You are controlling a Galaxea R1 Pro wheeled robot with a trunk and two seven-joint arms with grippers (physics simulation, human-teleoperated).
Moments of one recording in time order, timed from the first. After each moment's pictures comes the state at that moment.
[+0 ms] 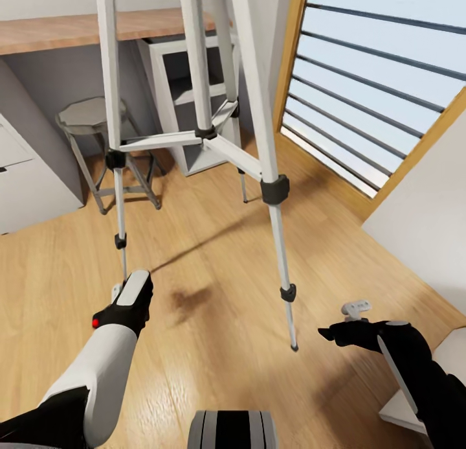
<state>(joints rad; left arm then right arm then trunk) -0.90 -0.11 0.26 -0.73 1.15 -0.37 1.05 -0.39 -0.27 -0.02 -1.42 0.06 0.91 0.44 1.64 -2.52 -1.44</state>
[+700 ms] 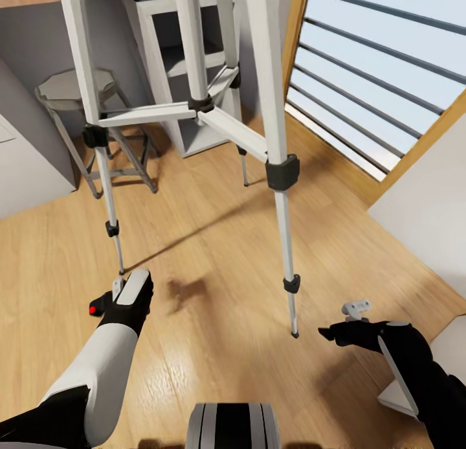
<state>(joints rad) -0.90 -0.11 0.27 -0.73 1.16 -0.37 0.94 -0.39 -0.27 -0.02 -1.42 0.06 0.91 0.44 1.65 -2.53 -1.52</state>
